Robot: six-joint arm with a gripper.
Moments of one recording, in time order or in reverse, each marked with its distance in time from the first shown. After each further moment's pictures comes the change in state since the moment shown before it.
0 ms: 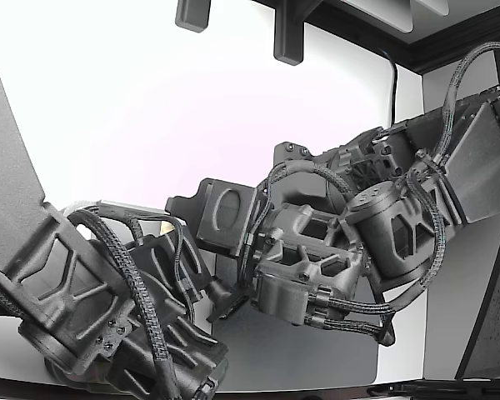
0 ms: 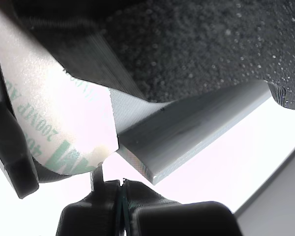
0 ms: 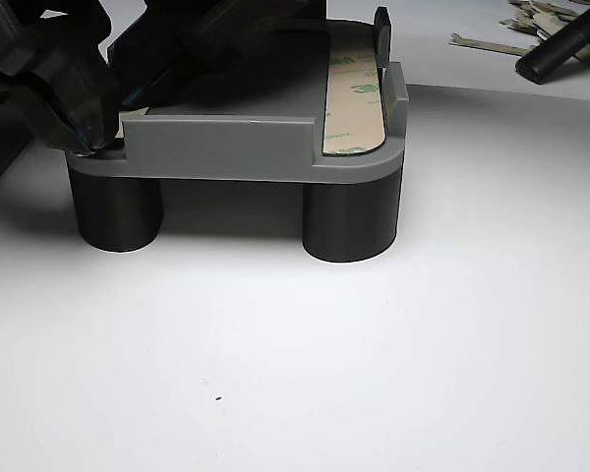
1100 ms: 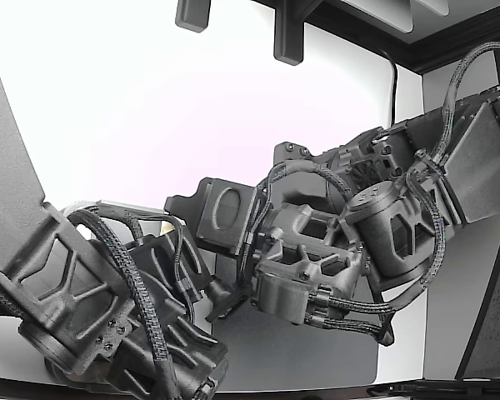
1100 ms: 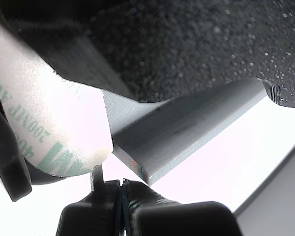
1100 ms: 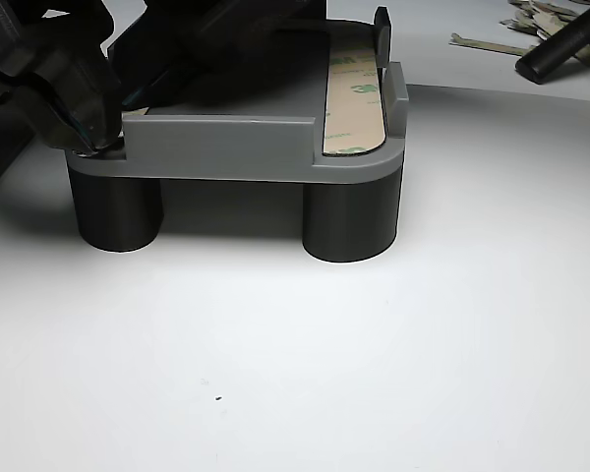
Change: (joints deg) arm 0.0 0.0 0.3 -0.7 0.3 0.5
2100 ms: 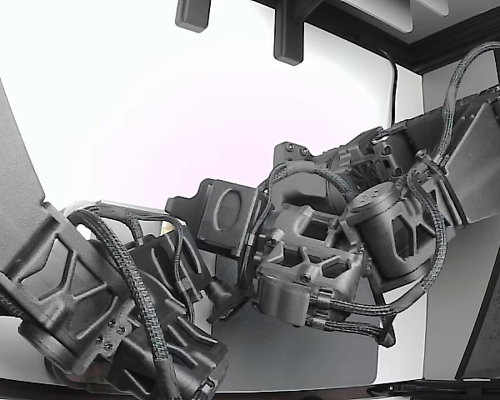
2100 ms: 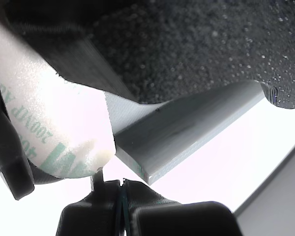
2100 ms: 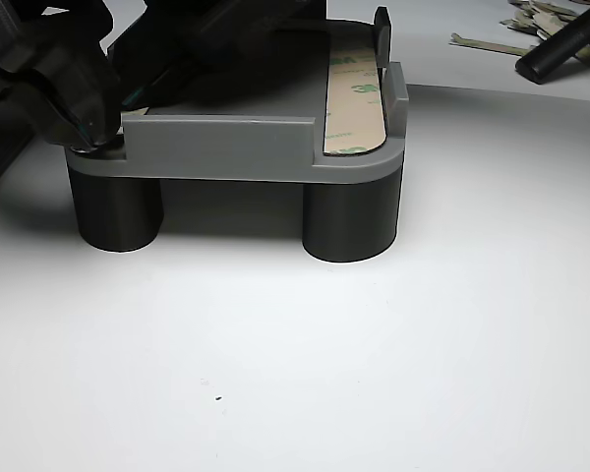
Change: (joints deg) arm 0.4 0.0 -0.3 0.7 0.0 0.4
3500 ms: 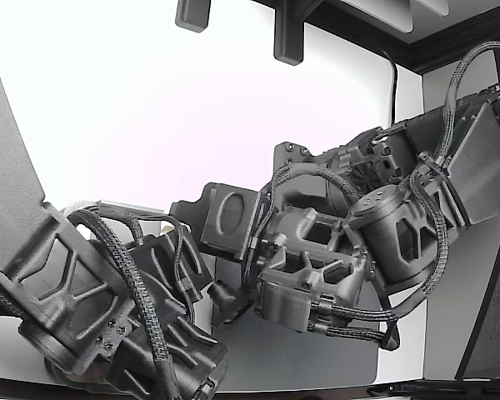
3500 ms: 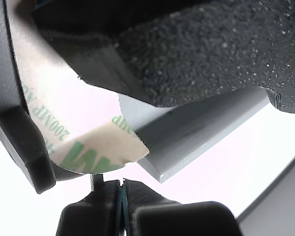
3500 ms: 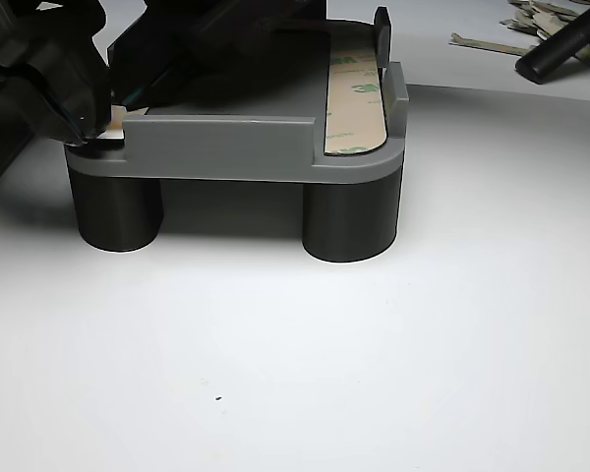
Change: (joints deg) arm 1.0 -0.1 -1.5 3.4 -0.8 1.7
